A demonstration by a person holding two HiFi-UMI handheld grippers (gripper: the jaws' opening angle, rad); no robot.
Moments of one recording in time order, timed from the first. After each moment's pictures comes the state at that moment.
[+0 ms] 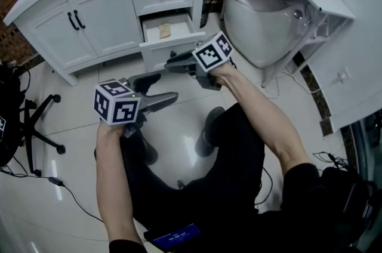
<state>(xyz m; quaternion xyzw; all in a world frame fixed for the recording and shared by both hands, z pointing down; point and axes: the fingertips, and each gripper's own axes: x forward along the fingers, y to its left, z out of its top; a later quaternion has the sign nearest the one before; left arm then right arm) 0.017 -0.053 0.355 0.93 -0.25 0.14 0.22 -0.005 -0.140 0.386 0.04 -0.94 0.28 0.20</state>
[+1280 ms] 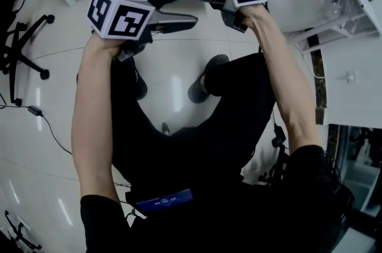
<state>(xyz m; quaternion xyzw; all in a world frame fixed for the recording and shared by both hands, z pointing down) 0.010 -0.058 0.354 0.93 -0.26 0.14 0.22 -0.009 -0.145 0.385 0.04 -0.95 0.23 0.22</state>
